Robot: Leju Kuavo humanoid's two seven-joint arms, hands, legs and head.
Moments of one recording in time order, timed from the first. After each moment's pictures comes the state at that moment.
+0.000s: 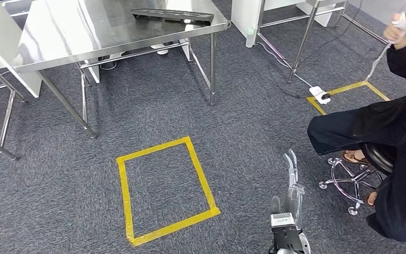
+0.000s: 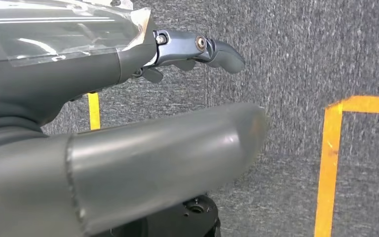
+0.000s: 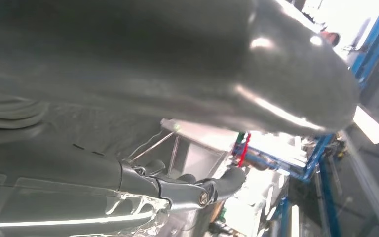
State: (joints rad) left arm -0.09 -0.07 1.29 -0.27 -0.94 -0.29 -0.36; right arm 0.21 0.13 0.07 -1.64 0.28 -0.50 -0.70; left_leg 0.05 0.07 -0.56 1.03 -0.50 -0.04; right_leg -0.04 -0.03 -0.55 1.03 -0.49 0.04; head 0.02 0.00
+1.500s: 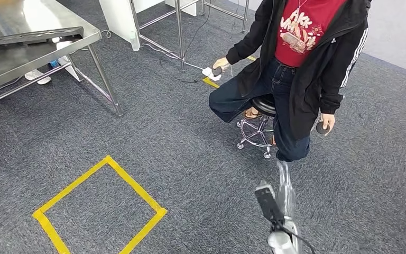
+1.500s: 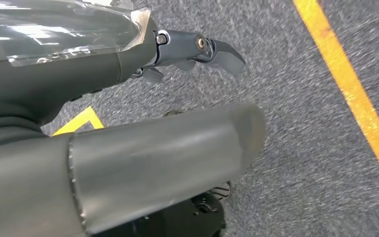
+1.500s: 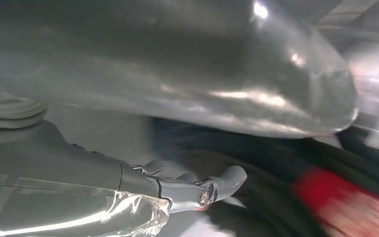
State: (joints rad) left arm -0.09 -0.08 1.29 -0.27 -0.93 -0.33 -0.30; right arm -0.11 0.08 -0.09 -0.84 0.41 -0.67 -0.58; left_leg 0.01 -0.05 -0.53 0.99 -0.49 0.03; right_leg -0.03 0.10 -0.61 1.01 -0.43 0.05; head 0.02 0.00
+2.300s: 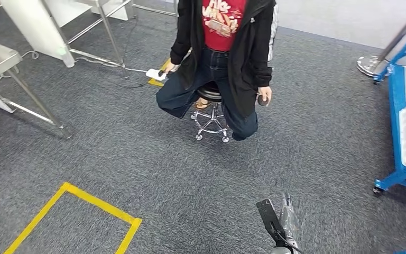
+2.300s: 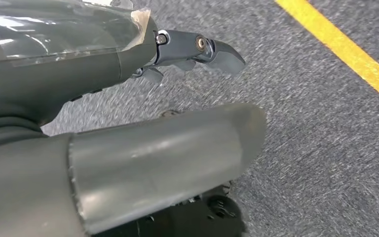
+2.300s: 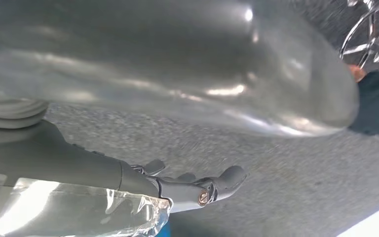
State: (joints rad) left arm -0.09 -0.09 1.30 -0.27 -0.93 -0.32 -0.30; right arm -0.21 0.08 -0.24 -0.43 0.47 -0.70 -0.56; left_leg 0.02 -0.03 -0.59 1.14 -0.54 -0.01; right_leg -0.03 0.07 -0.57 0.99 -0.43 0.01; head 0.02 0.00
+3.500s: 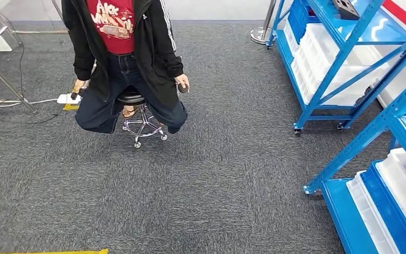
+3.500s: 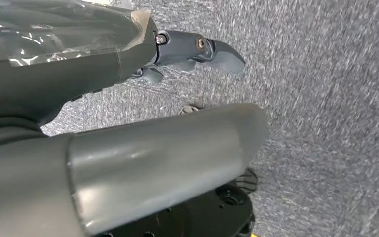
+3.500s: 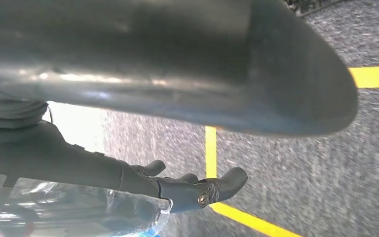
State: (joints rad) left arm -0.09 -0.09 1.28 -0.26 -0.99 -0.33 -0.24; right arm -0.06 0.08 -0.37 -0.21 0.44 -0.45 0.12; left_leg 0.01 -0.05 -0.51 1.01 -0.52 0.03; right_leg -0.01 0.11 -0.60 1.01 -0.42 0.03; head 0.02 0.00
